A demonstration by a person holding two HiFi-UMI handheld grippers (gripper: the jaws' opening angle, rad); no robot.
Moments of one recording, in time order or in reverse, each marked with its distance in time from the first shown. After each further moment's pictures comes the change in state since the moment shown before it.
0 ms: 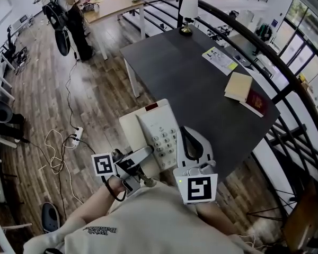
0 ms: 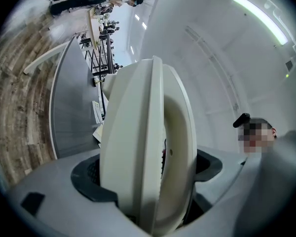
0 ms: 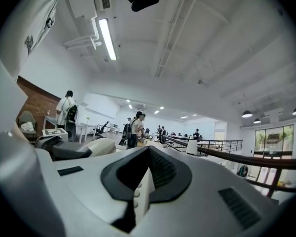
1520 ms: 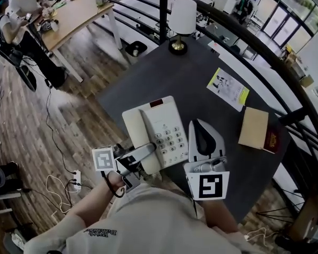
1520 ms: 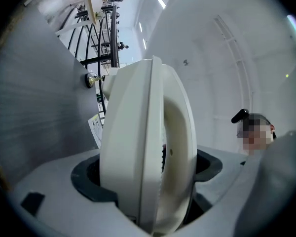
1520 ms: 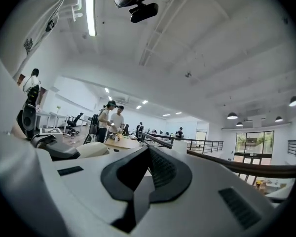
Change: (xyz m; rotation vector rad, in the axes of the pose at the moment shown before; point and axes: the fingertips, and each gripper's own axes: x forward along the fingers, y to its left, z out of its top) left arm 0.215 0.203 0.390 -0.093 0.251 -0.023; right arm 0.429 -0.209 -0.062 -0.009 0.068 -0.247
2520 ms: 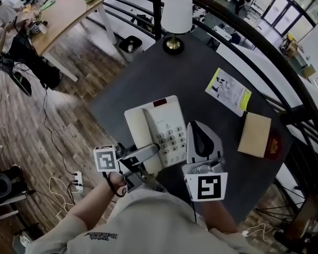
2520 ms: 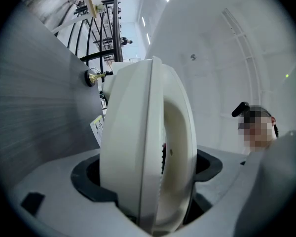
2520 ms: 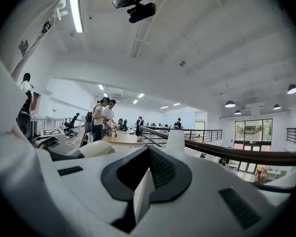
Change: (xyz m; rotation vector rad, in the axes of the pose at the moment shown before) left arm 0.057 0.043 0.043 -0.031 0.052 0.062; right arm 0.064 -0.047 -0.033 0.065 0.076 -0.008
